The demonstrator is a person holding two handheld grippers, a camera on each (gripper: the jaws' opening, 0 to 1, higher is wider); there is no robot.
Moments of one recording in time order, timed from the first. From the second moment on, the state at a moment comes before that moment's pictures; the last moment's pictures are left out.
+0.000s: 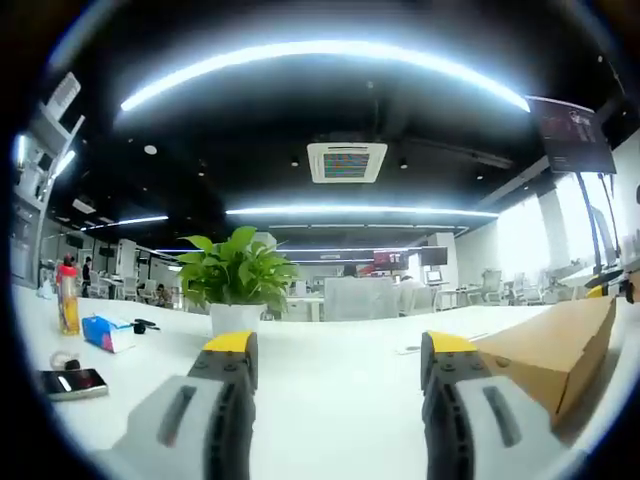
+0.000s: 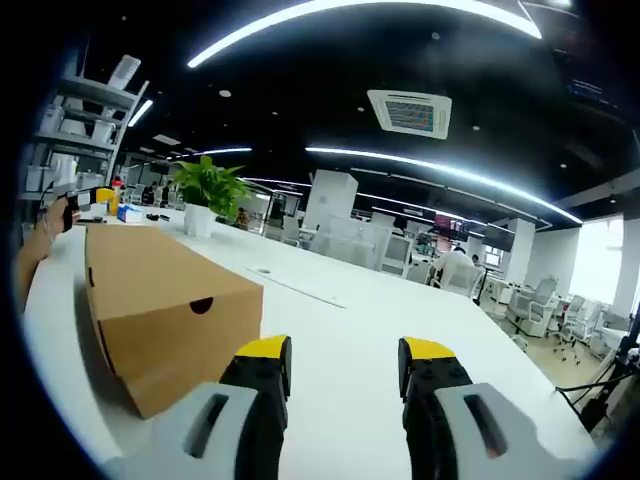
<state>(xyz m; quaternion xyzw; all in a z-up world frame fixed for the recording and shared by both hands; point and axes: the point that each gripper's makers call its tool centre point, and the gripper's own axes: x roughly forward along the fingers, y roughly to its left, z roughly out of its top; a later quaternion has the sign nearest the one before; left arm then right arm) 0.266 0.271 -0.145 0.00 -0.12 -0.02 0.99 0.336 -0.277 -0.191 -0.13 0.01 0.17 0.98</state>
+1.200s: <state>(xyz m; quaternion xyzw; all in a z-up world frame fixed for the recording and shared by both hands) 0.262 0.267 -0.139 -0.02 -0.14 -0.04 0.99 0.334 -0.283 -0.182 -0.11 0.00 0.16 0.98</state>
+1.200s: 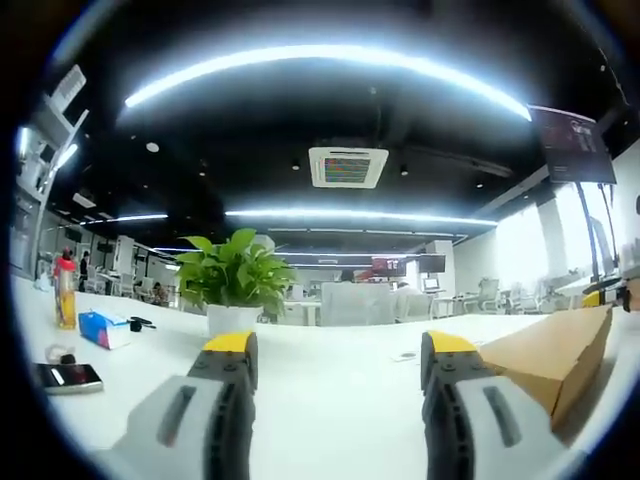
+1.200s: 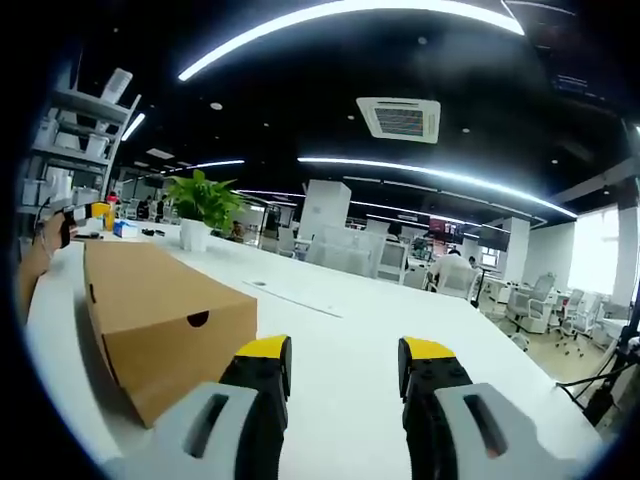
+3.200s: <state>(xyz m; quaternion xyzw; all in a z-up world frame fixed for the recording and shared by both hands) 0.245 0.181 -0.128 -0.07 -0.15 -0.25 0.95 0.278 -0.226 -0.155 -0.04 -0.10 0.32 0.94</state>
